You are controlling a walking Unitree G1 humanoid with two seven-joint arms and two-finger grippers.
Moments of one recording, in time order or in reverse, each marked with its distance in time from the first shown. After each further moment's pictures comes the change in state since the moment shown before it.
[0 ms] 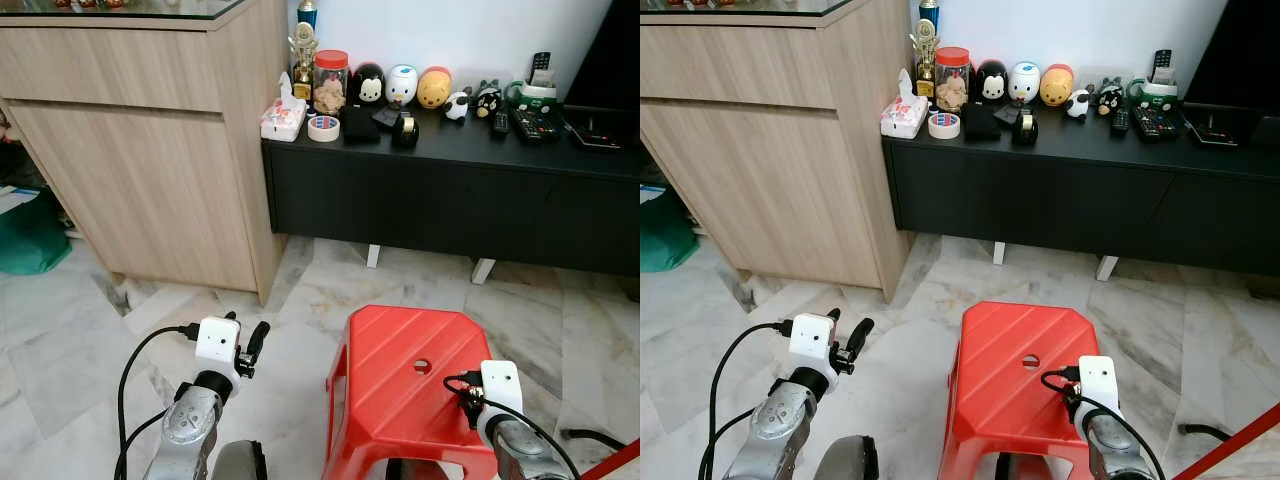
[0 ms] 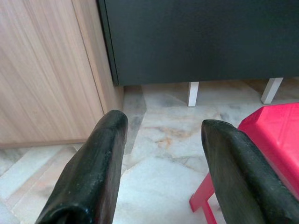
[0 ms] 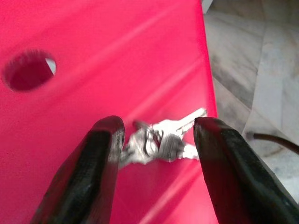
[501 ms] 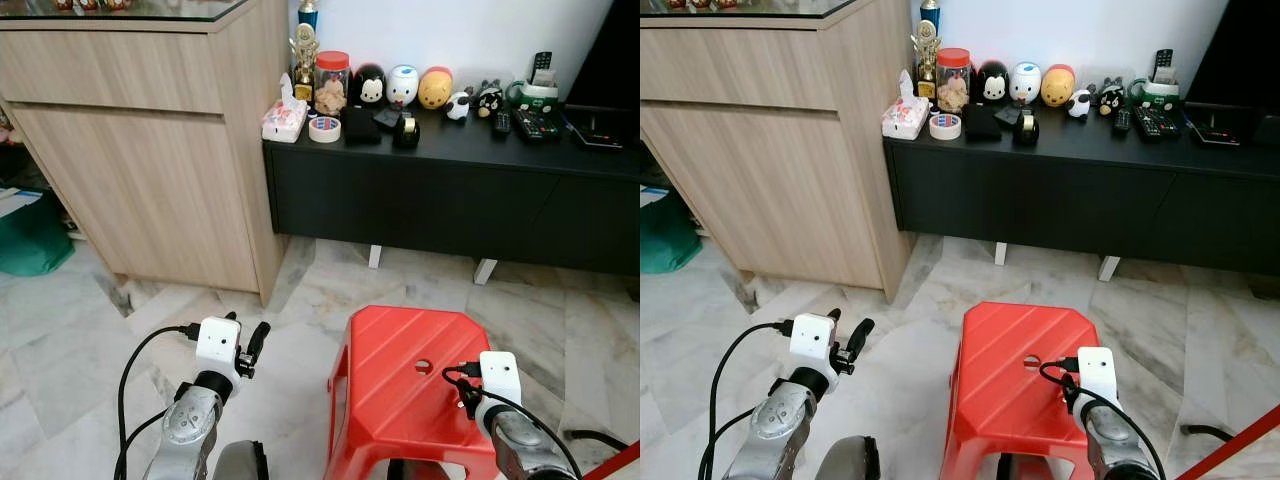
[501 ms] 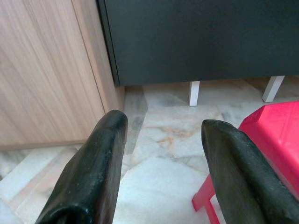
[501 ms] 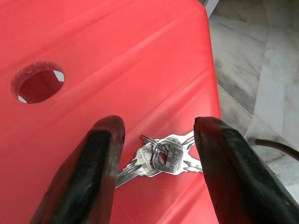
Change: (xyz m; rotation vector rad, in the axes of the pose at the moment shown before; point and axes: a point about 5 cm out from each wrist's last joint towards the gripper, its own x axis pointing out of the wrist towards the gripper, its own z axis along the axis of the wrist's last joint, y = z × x) left arm 0.000 0.000 0.000 0.010 0.002 -0.005; right arm 0.002 0.002 0.005 -0.018 0.002 0.001
